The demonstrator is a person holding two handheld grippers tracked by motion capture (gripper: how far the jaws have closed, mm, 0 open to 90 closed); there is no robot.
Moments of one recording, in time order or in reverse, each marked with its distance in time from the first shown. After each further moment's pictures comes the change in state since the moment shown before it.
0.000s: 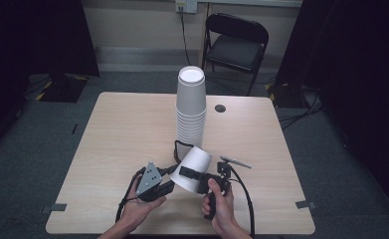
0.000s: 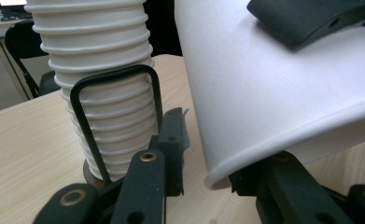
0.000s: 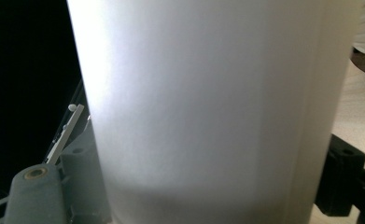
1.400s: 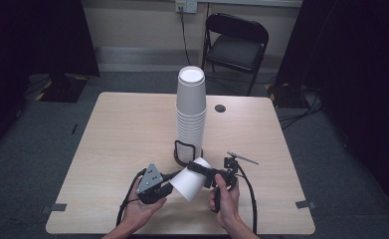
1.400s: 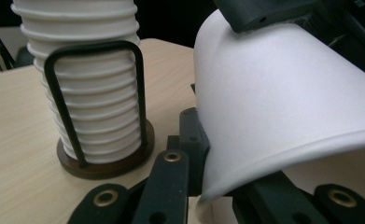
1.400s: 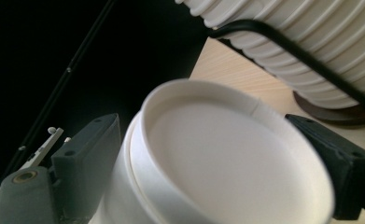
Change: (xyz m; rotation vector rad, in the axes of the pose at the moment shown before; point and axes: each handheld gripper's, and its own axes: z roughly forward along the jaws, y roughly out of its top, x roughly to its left) left arm -0.005 -0.002 0.000 0.054 -0.052 -0.115; right arm -0.015 0.018 -0.011 -0.056 -0.077 -0.089
